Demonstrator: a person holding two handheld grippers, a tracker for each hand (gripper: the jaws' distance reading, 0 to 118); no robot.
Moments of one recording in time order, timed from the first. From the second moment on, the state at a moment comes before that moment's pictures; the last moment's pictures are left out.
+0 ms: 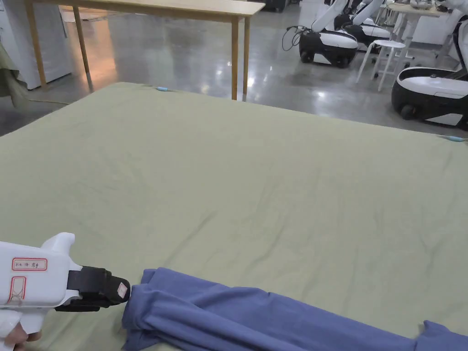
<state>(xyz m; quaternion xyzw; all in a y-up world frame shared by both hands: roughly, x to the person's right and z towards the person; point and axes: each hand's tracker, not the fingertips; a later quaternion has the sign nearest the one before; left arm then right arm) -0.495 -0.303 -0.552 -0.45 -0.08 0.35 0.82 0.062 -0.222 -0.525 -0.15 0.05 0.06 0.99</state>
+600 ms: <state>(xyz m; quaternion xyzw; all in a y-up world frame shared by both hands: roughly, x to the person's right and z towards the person) -0.470 -0.338 -0.608 -0.49 -0.19 0.42 0.74 0.071 -0.220 -0.528 -0.18 0.04 0.04 0.98</state>
